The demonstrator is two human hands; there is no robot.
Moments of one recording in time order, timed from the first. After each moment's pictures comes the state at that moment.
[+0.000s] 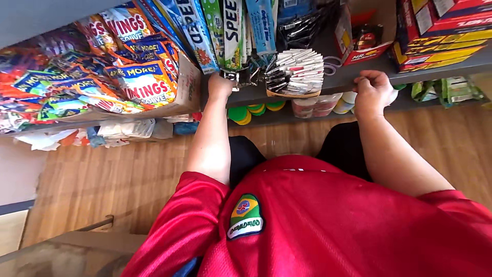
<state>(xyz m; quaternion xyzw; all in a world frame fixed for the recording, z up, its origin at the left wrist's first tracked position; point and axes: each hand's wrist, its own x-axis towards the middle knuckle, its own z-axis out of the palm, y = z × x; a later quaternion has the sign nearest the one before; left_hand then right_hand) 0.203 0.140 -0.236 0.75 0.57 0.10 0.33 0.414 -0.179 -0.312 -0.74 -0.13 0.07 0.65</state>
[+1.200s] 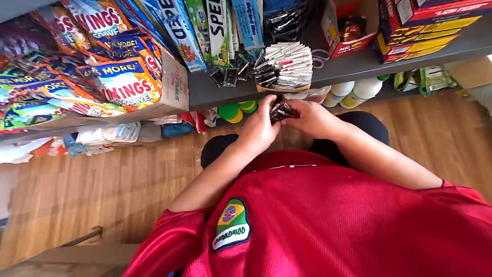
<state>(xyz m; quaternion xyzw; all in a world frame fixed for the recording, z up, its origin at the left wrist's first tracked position) 0.166 -0.038 -0.202 0.90 0.24 0.01 0.37 0.310 -0.159 -0.223 -0.71 -0.48 0.37 0.37</state>
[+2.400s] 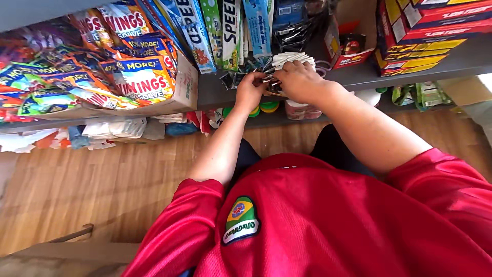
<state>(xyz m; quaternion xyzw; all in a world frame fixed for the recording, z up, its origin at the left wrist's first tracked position) 0.217 0.053 -0.238 0.83 0.31 0.15 0.45 0.349 -0.076 -0.191 -0.78 -0.61 0.13 0.07</state>
